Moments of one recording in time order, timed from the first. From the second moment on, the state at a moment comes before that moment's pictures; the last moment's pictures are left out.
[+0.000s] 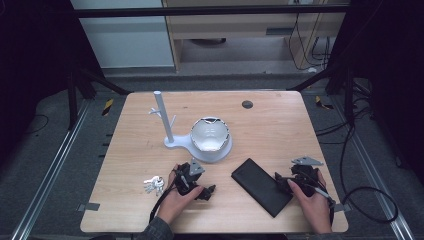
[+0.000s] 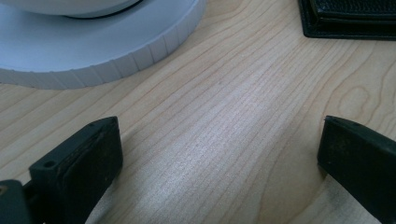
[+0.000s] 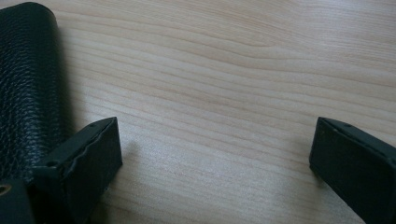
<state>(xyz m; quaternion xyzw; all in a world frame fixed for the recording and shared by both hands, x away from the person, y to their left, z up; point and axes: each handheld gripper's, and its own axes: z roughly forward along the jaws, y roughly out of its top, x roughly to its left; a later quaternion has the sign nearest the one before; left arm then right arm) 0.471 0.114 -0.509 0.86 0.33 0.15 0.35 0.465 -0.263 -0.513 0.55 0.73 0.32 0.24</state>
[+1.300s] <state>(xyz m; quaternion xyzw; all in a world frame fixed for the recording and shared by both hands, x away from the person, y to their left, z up) 0.461 0.228 -0.467 0.88 0.42 0.16 0.17 0.464 -0.265 -0.513 0.54 0.74 0.32 0.23</state>
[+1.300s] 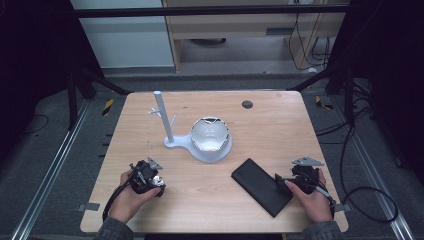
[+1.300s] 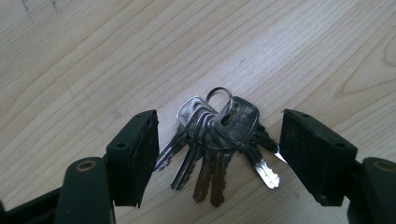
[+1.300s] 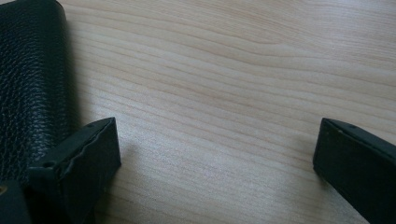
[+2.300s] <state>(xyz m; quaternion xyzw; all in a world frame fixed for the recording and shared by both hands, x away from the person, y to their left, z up) 0.468 0.252 -0.467 0.89 0.41 0.09 0.17 0.464 -0.265 -0.513 0.54 0.74 0.32 0.23</state>
